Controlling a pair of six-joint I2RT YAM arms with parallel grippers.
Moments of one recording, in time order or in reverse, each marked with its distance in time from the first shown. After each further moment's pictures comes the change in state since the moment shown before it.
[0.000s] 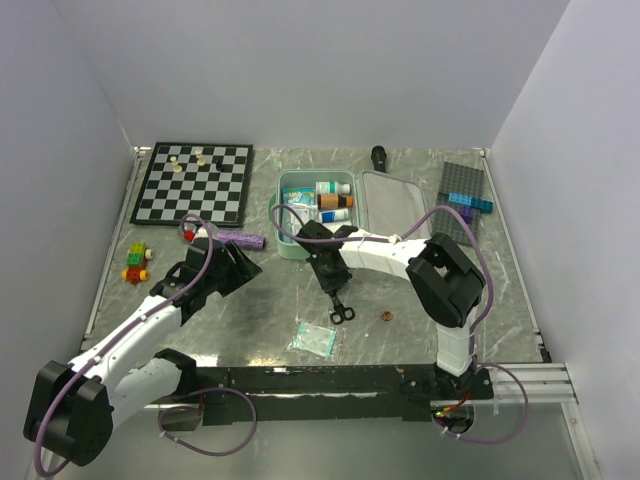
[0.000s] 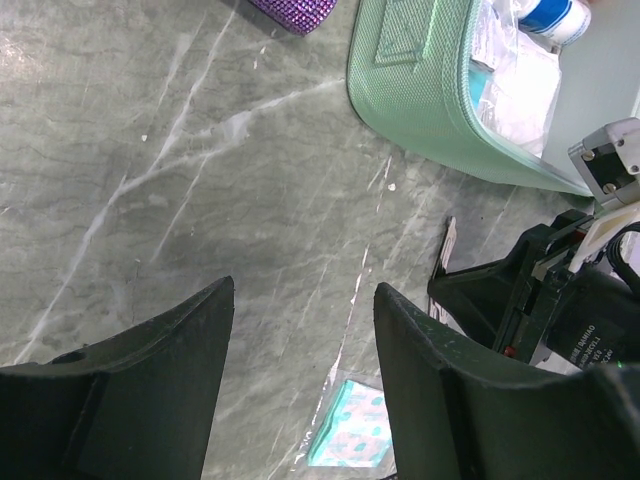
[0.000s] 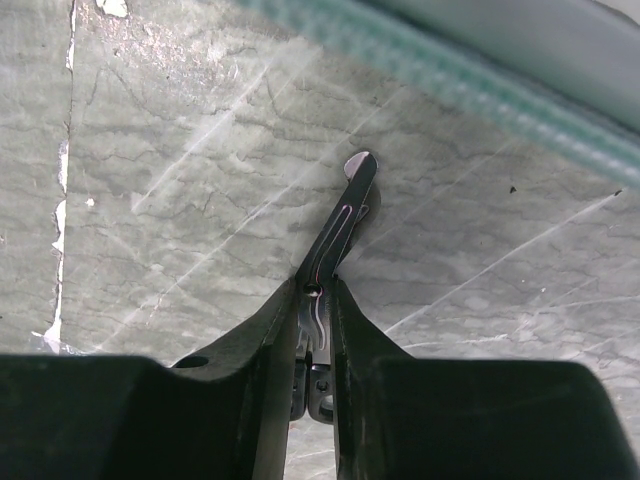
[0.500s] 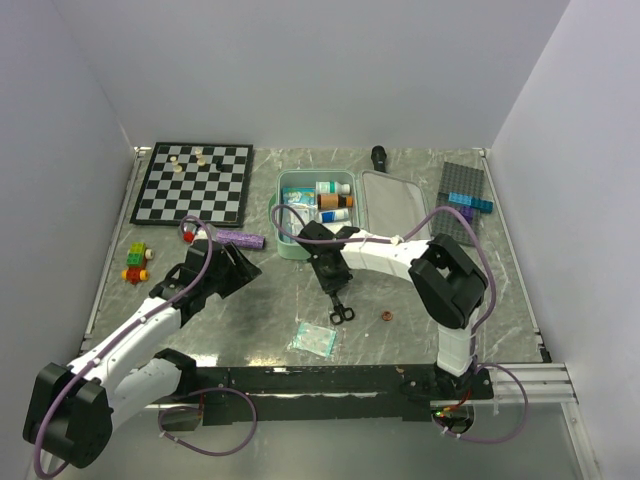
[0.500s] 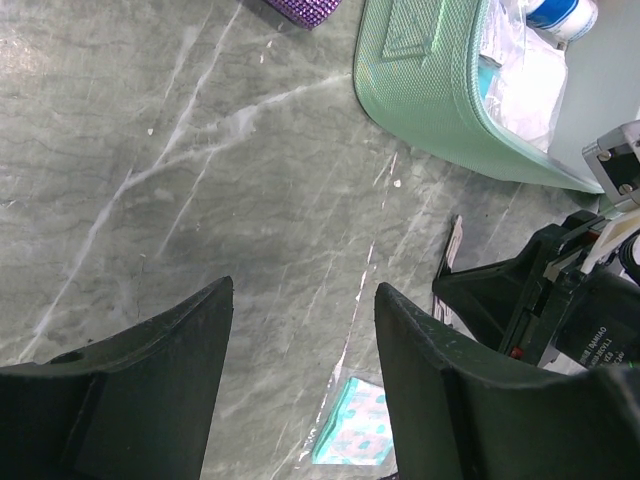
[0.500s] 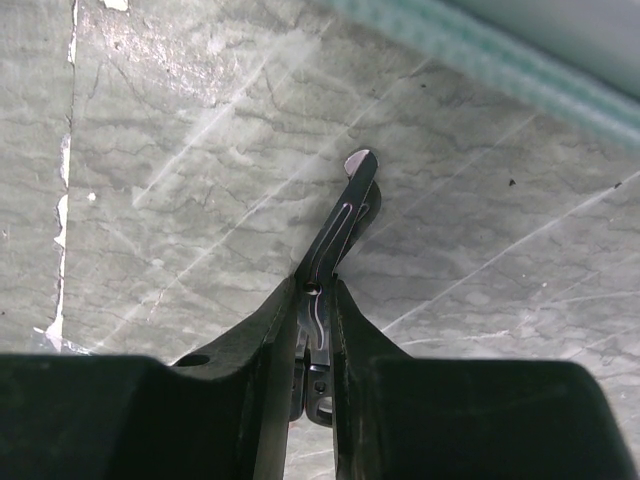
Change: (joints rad) left arm 0.000 -0.014 -0.013 -0.003 0.000 0.000; right arm 0.002 -0.022 -0.015 0.003 0.005 0.008
